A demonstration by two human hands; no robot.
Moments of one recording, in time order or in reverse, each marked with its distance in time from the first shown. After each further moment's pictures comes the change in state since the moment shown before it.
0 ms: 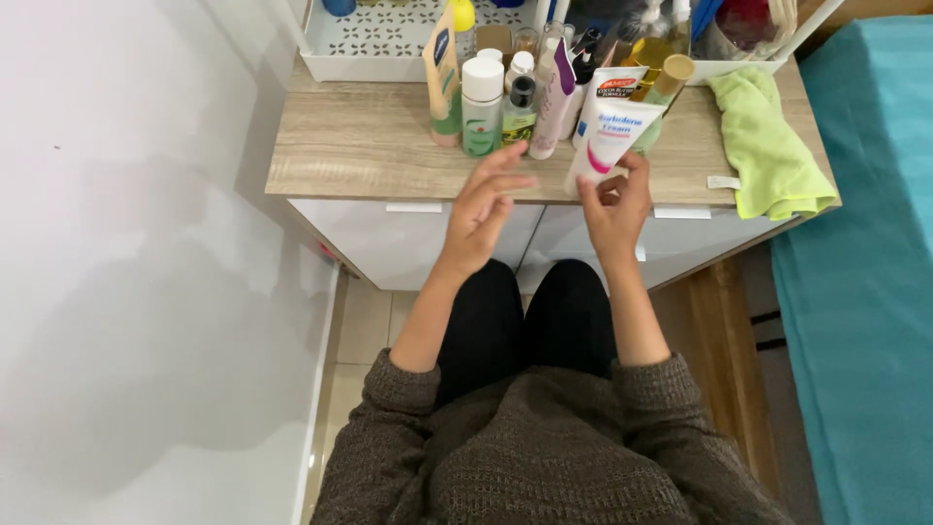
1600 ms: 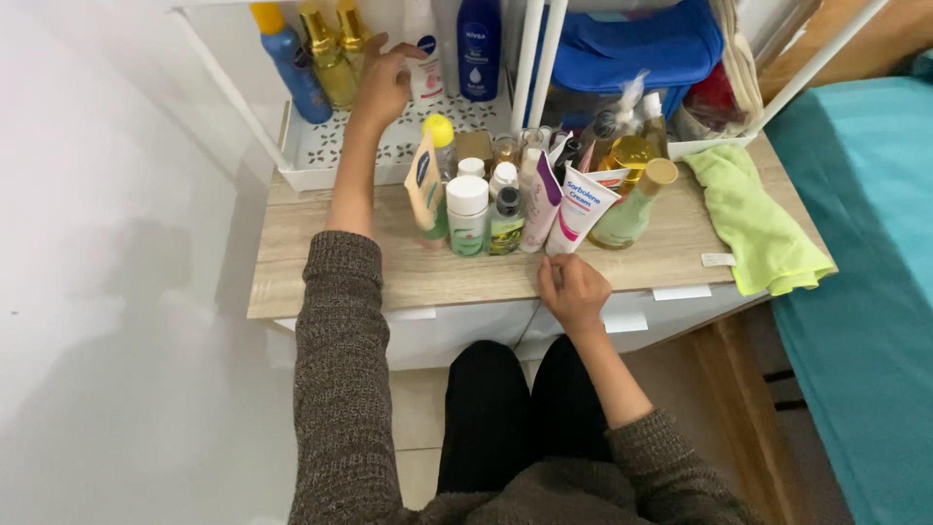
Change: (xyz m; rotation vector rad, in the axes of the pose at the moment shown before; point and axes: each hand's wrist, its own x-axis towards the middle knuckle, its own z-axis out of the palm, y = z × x) left_hand 0.257 -0.236 -0.248 1.005 -0.029 0.023; right_hand 0.016 0.034 0.059 -0.598 0.221 -0.398
